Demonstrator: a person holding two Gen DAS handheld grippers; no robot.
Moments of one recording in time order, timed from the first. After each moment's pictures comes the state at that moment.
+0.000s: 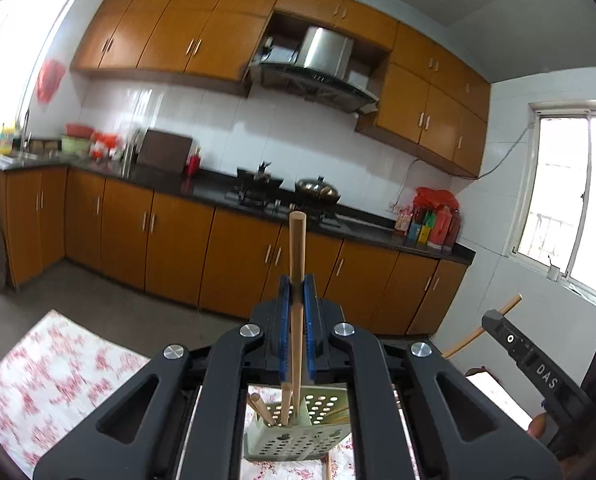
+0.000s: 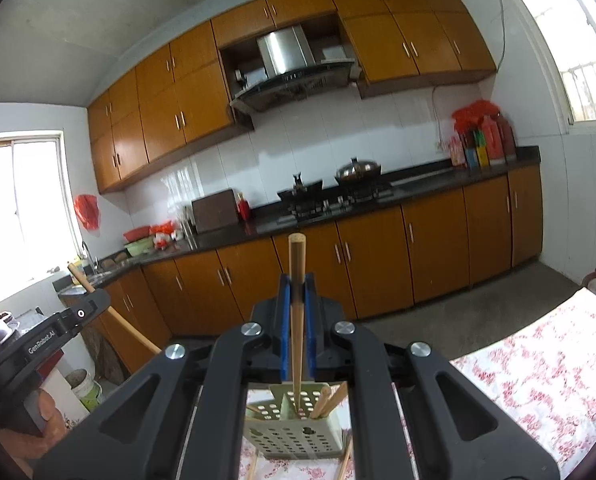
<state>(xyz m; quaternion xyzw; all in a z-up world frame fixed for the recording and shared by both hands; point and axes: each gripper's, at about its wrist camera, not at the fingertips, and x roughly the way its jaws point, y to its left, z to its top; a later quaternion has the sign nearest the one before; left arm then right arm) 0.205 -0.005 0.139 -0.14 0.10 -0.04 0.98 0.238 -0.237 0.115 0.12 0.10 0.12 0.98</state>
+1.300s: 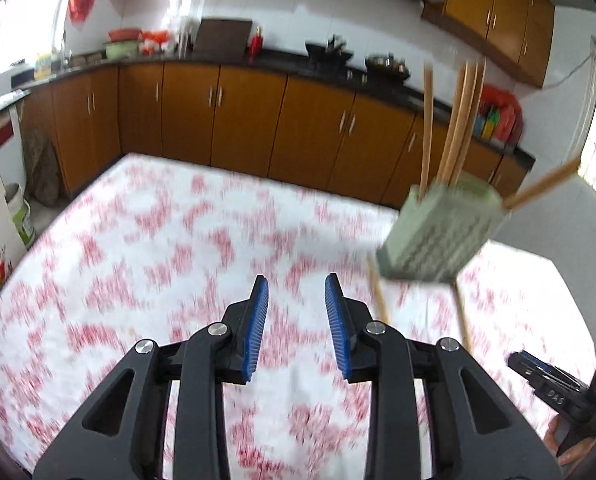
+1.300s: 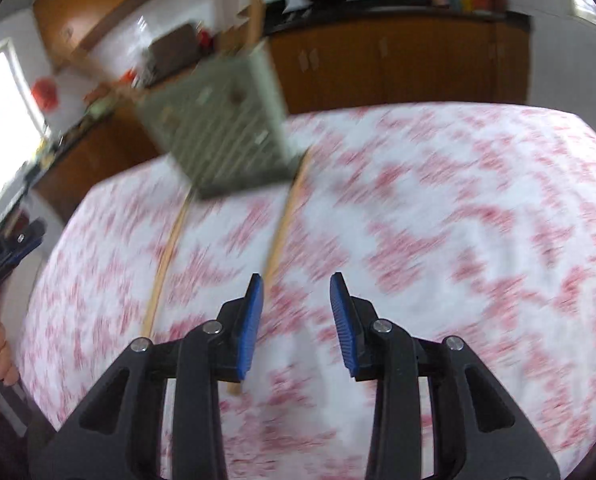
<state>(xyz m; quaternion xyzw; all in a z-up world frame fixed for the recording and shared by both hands) 0.150 0.079 -0.028 -0.12 0.33 0.03 0.94 0.193 -0.205 -0.122 0.09 0.40 0.11 0.90</state>
